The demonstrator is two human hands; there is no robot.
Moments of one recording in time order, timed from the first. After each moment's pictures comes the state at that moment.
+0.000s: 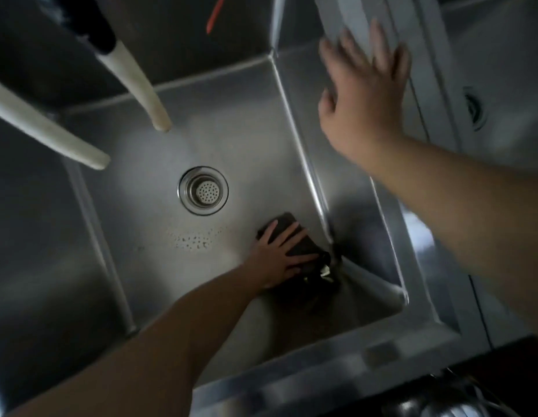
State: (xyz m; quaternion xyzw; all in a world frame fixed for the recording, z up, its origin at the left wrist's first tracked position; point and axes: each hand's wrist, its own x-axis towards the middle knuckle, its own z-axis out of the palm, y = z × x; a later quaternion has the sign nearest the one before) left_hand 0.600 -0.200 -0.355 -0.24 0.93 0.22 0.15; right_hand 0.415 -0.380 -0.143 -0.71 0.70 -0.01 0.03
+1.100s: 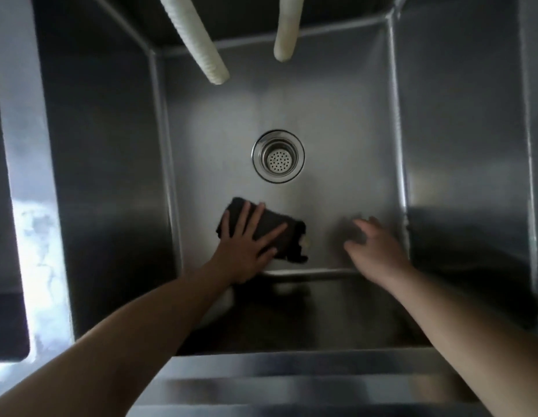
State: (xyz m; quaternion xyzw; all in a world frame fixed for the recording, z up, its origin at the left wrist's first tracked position) left_hand 0.771 -0.146 -0.367 -0.53 0.82 0.17 0.10; right_hand 0.488 -0.198 -0.261 -0.49 0.72 0.12 0.48
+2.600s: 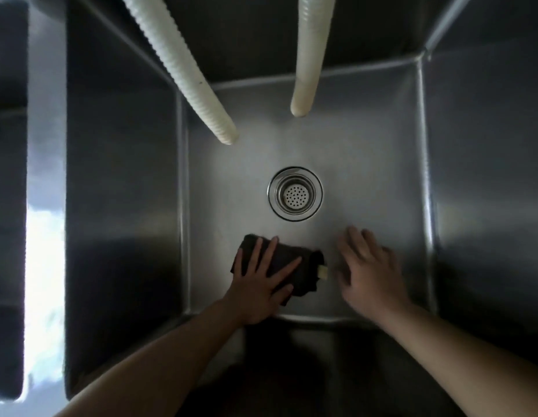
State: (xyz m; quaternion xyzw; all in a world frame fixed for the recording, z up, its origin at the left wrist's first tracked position) left_hand 0.752 -0.158 -0.341 -0.58 0.73 0.31 0.18; right_hand 0.508 -0.226 -0.304 -0.74 0.57 0.16 0.32
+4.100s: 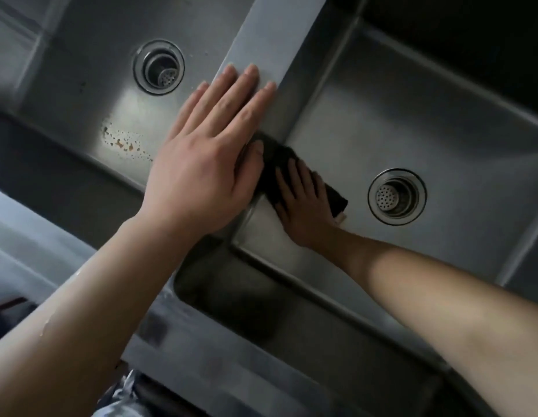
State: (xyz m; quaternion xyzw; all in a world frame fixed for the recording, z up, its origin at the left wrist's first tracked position) left_hand 0.918 -0.168 -0.147 -0.79 0.59 0.07 -0.15; right_hand 0.752 -0.232 -0.383 -0.95 0.25 0.04 0.19
